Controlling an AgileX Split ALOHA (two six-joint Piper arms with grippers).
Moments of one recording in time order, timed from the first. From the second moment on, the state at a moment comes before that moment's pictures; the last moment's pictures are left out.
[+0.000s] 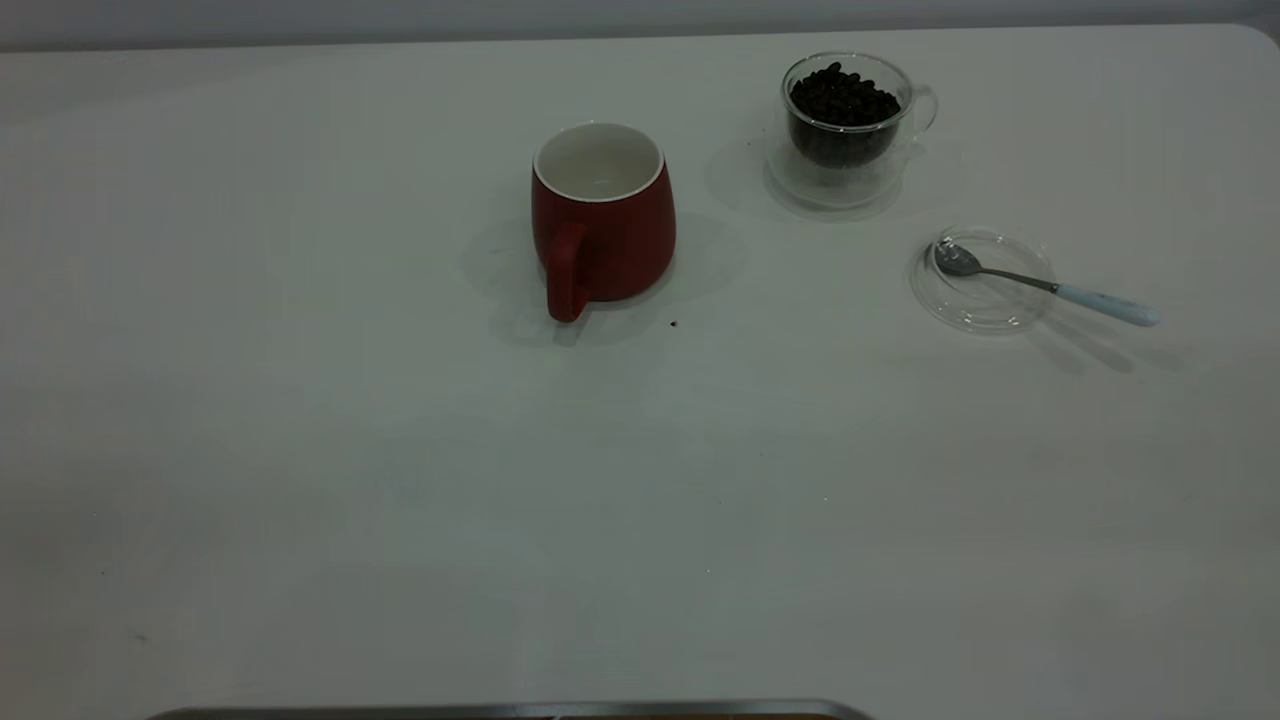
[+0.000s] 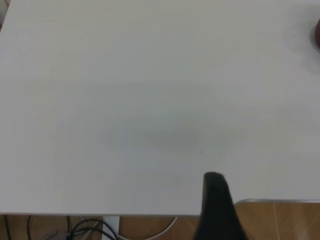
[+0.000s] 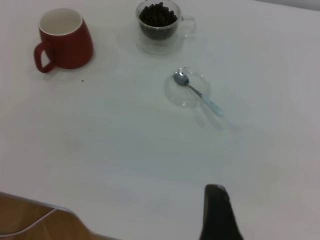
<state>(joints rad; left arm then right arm) 0.03 -0.02 -0.49 -0.01 1.14 0.00 0.04 -0.02 -0.47 0.08 1.12 -0.10</state>
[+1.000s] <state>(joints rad) 0.03 -0.02 -0.49 -0.01 1.14 0.00 0.04 1.12 -0.65 0.70 0.52 -0.30</state>
